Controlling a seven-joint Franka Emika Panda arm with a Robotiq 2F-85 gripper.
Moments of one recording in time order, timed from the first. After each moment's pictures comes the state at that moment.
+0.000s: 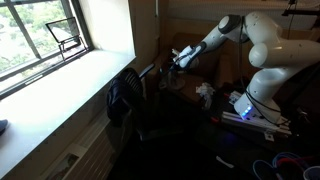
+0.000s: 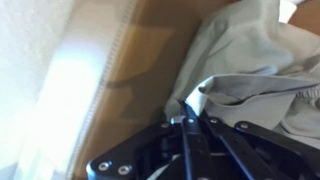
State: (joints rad) arm -0.91 1.33 0.47 -1.52 -0.56 3.29 -2.60
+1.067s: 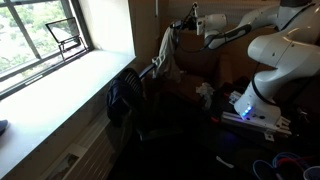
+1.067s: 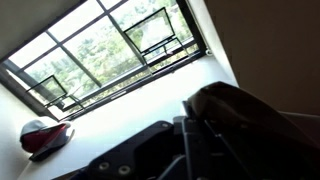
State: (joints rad) arm -1.80 1.19 1.28 -2.23 -1.66 3.46 -2.43
